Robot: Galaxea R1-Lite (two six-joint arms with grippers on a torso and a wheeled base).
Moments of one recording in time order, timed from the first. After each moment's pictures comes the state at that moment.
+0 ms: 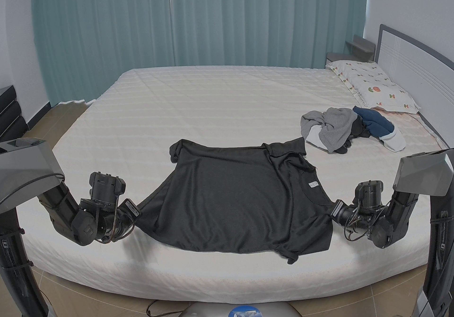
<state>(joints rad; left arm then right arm) -0.19 2.10 -0.62 -0.67 0.14 -0.95 0.16 2.37 -0.62 -1.16 0.04 0.76</state>
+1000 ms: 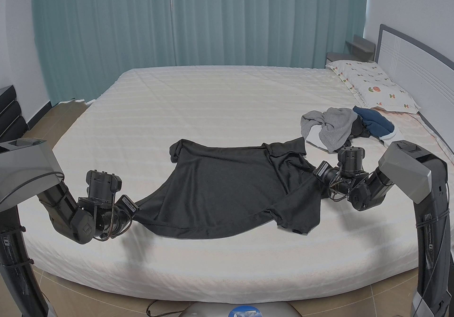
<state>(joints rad) -0.16 2.12 -0.63 -0.72 0.14 -0.96 0.14 2.54 -1.27 -0.87 0.04 0.76</state>
